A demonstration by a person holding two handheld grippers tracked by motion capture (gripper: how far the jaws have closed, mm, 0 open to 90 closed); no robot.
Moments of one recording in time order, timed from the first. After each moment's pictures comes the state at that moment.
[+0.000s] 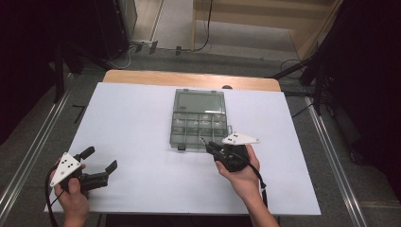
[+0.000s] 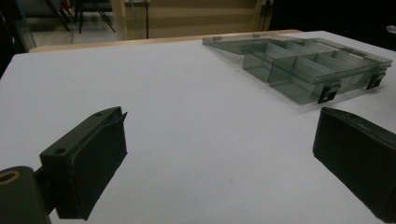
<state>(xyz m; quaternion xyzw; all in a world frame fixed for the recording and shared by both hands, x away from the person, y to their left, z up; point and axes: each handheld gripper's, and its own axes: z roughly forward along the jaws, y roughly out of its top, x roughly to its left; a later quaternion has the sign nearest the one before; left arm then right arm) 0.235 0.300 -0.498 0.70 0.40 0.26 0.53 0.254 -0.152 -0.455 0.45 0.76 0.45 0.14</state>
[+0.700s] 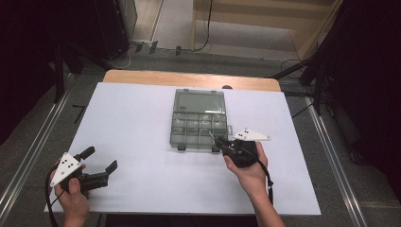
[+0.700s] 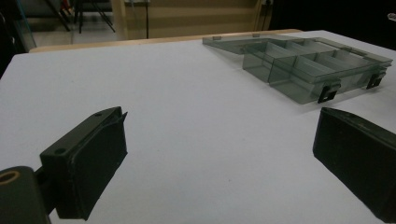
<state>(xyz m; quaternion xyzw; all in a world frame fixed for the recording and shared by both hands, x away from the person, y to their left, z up) 0.235 0.300 -0.498 0.70 0.40 0.26 0.53 0.260 -0.174 -0.452 0.48 0.74 0.45 0.16</state>
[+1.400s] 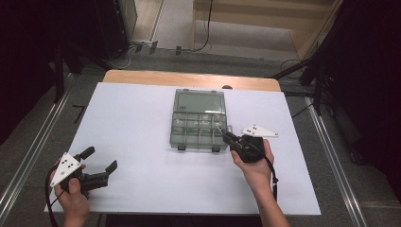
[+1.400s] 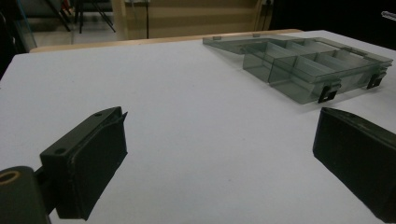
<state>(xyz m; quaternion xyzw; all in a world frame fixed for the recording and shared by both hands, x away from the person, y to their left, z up) 0.235 0.300 -0.497 0.70 0.40 0.26 0.53 0.270 -0.195 -0.456 0.50 0.72 0.45 0.18</state>
